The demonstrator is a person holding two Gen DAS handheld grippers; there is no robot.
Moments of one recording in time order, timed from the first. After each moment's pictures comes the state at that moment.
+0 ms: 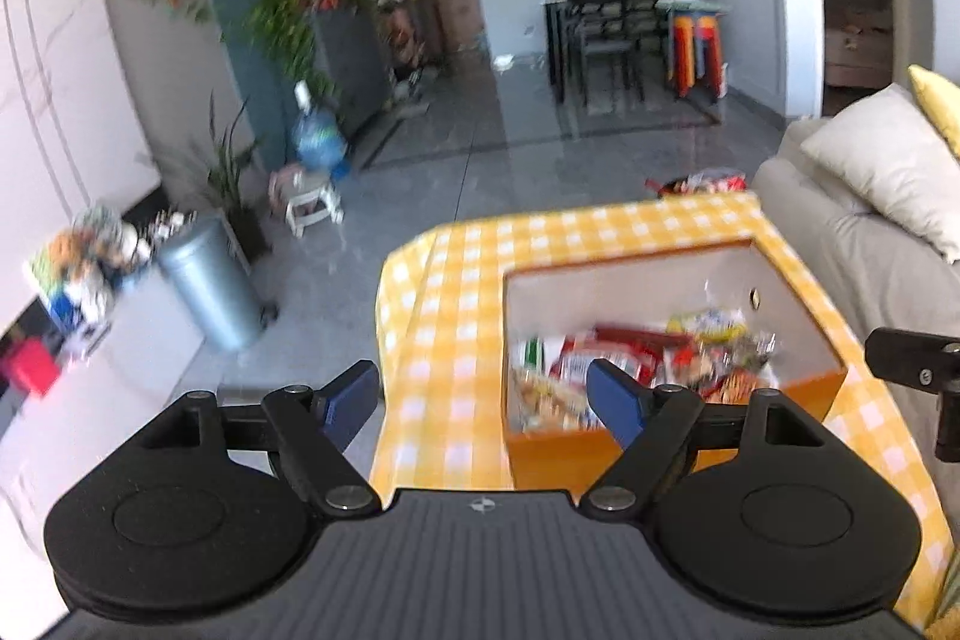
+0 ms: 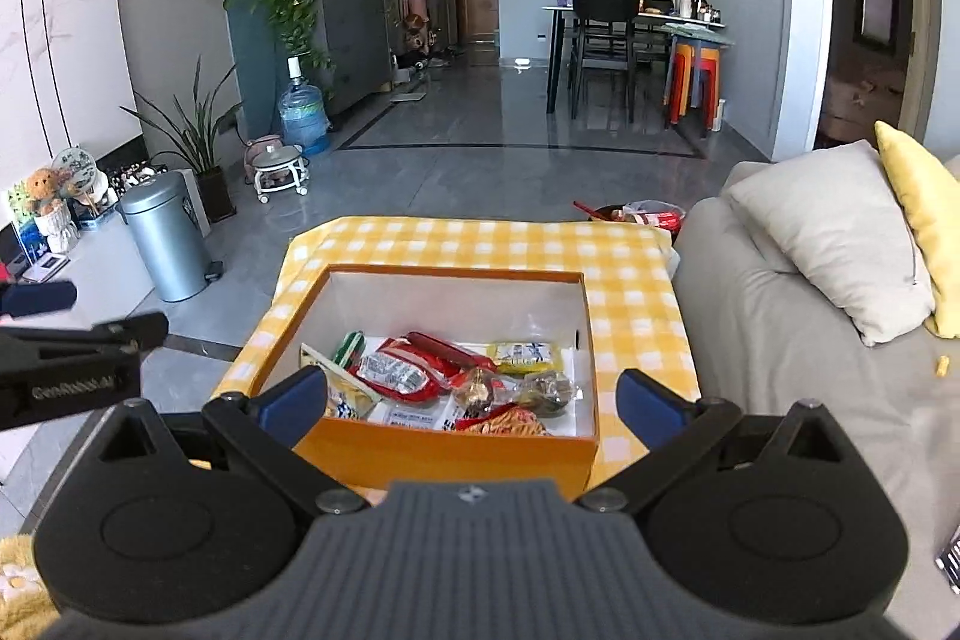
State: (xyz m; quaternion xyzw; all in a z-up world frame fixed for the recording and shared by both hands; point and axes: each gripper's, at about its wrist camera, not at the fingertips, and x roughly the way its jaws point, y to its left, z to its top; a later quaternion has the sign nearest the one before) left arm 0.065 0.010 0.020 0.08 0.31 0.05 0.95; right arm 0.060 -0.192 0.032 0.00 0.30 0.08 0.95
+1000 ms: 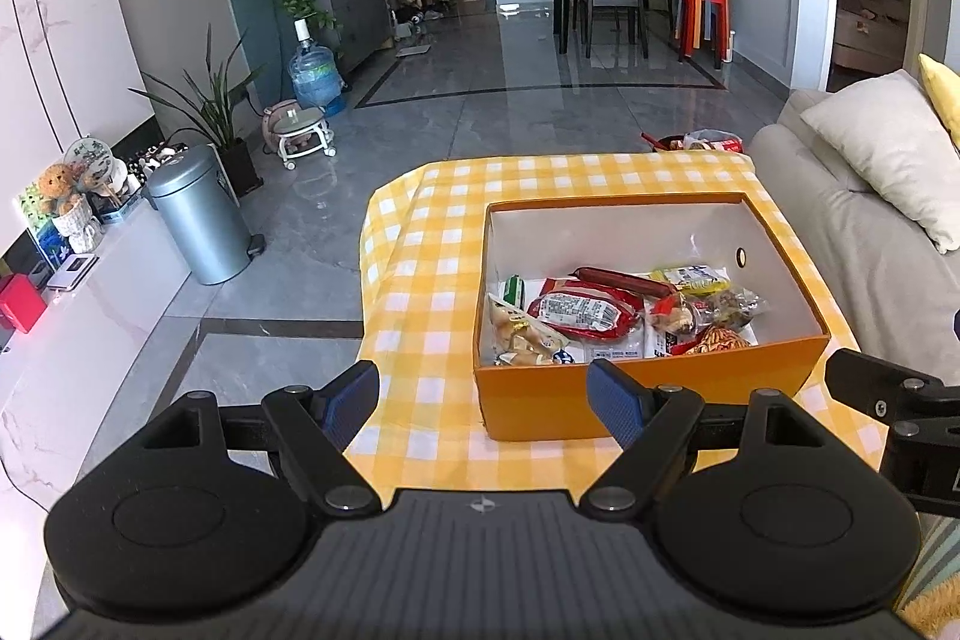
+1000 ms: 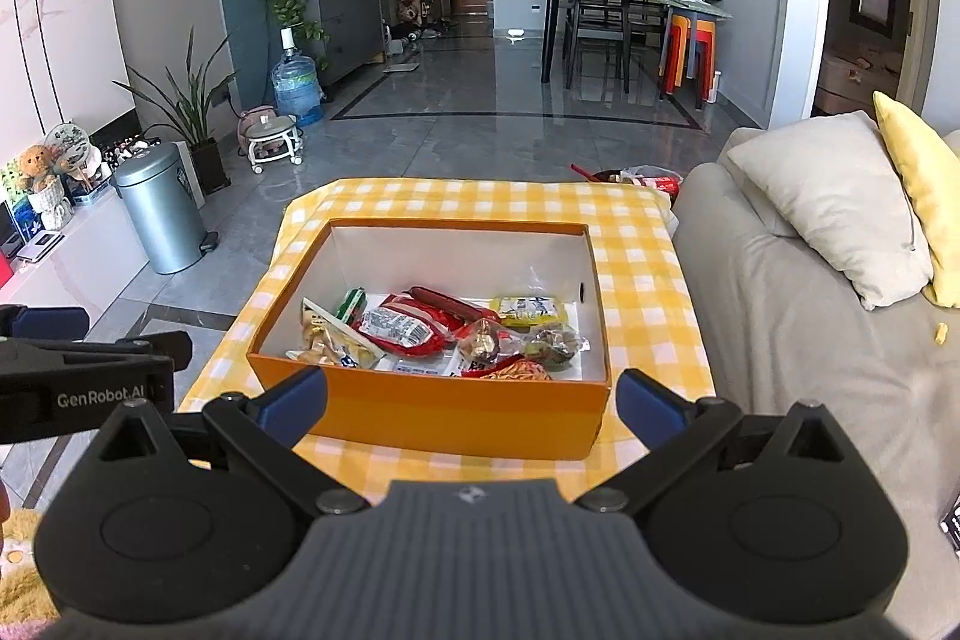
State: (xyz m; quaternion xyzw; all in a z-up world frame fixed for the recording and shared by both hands) left arm 0.059 0.001 0.012 0.05 0.36 0.05 0.93; right arm 0.052 -0.184 0.014 0.00 0.33 0.07 0.94
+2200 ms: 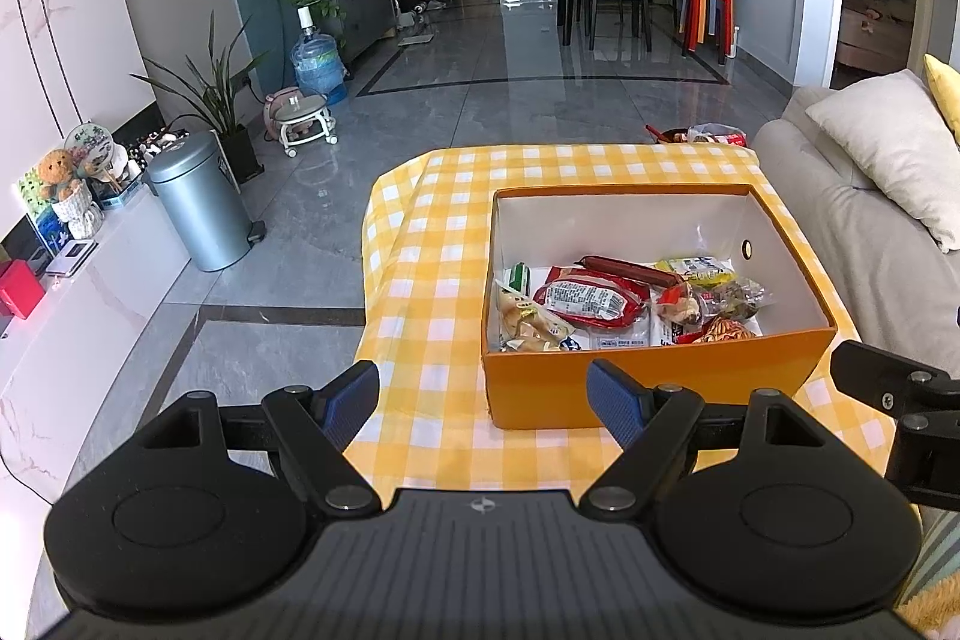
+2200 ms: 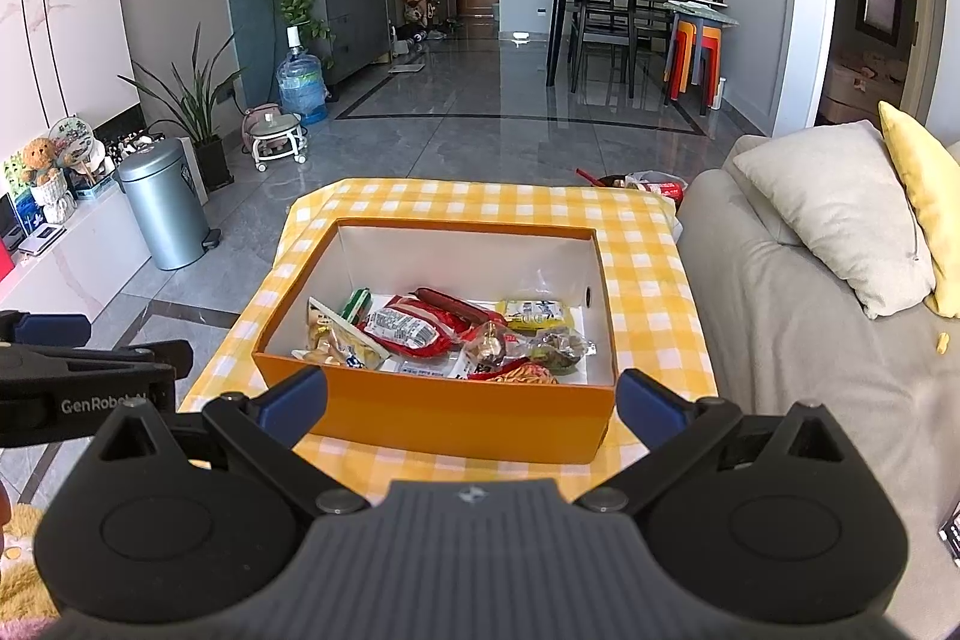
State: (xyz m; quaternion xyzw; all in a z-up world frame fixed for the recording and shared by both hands) left arm 0.060 0.007 0.006 0.04 0.36 0.06 0.93; right arm 0.054 -0.177 0.014 -0.01 0.33 0.08 0.94
